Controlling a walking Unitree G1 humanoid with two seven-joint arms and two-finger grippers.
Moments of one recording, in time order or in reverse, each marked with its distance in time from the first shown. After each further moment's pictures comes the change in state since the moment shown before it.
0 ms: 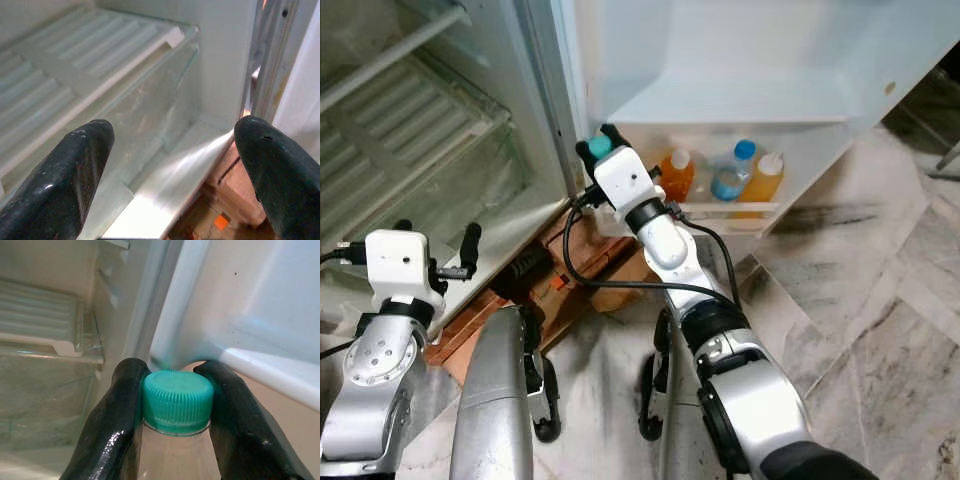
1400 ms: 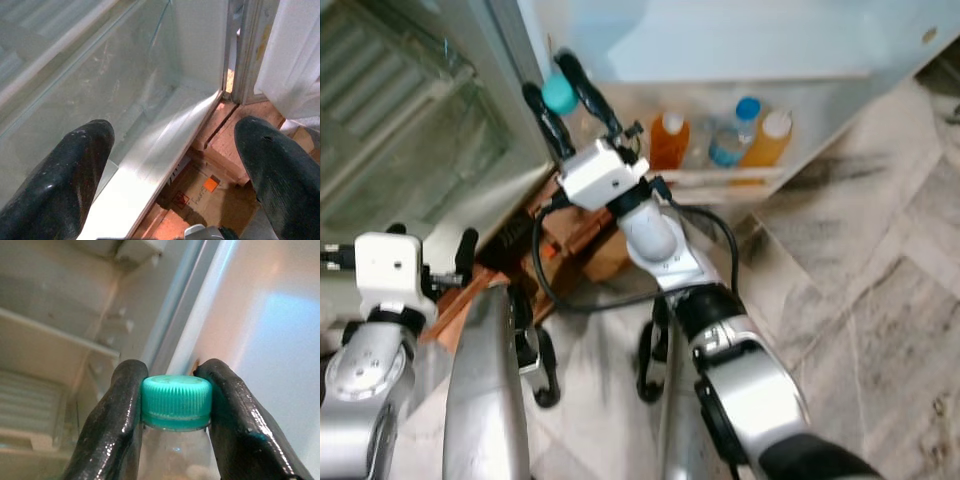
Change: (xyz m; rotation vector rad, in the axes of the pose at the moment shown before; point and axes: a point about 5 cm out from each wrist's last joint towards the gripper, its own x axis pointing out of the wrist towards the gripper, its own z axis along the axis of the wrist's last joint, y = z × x) left arm -0.013 0.002 0.012 0.021 0.016 -0.003; right arm 0.004 0.013 0.075 -0.138 -0.538 -0.020
